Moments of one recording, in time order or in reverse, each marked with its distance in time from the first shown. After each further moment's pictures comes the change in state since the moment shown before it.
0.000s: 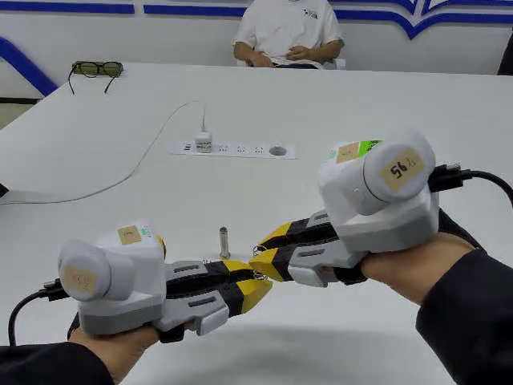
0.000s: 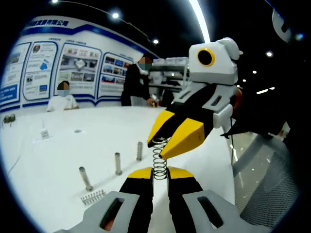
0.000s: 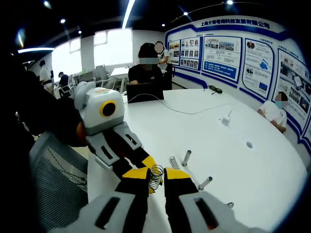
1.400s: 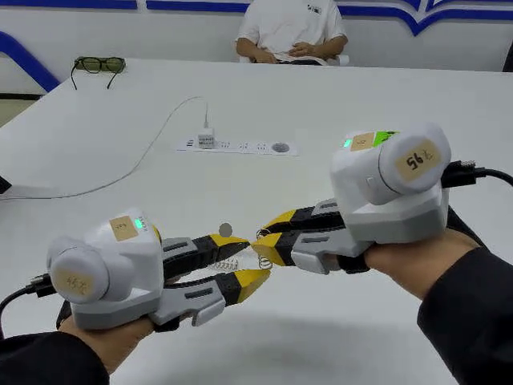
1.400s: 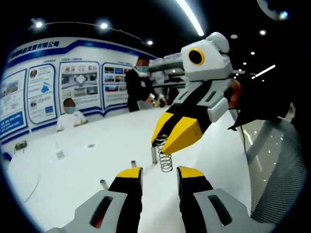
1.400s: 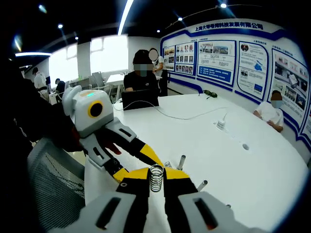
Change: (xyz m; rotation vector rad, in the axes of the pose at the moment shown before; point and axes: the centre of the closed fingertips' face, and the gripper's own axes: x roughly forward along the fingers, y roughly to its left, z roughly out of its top) left arm -0.012 0.014 0.013 0.187 0.009 0.100; right arm -0.003 -0.011 0.007 0.025 -0.058 -0.036
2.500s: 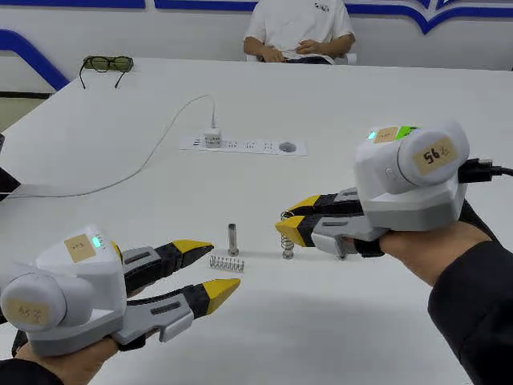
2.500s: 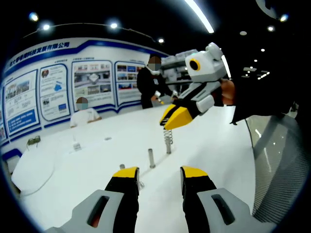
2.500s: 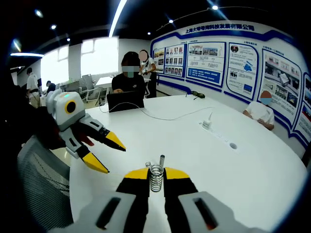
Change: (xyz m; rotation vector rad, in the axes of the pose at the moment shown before) left arm -0.036 0.020 -0.015 -0.009 0.021 0.122; right arm -0.002 -0.045 -0.006 0.020 -0.024 -0.096
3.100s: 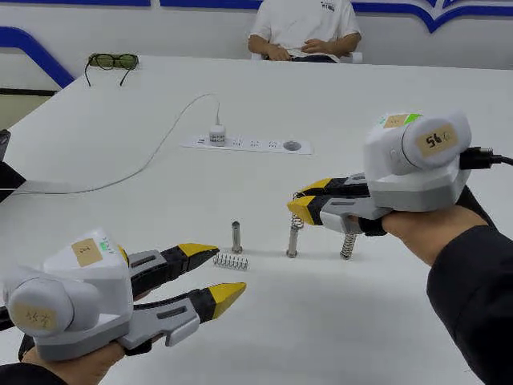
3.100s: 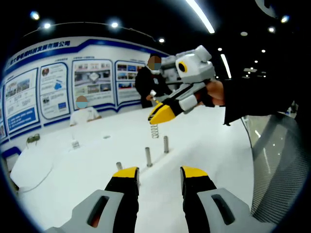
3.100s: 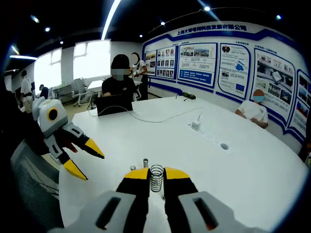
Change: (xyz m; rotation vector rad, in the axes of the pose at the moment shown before) left arm 0.000 -0.007 -0.003 -0.012 0.002 -0.002; right arm 0.010 -0.034 0.001 0.030 -0.024 -0.067
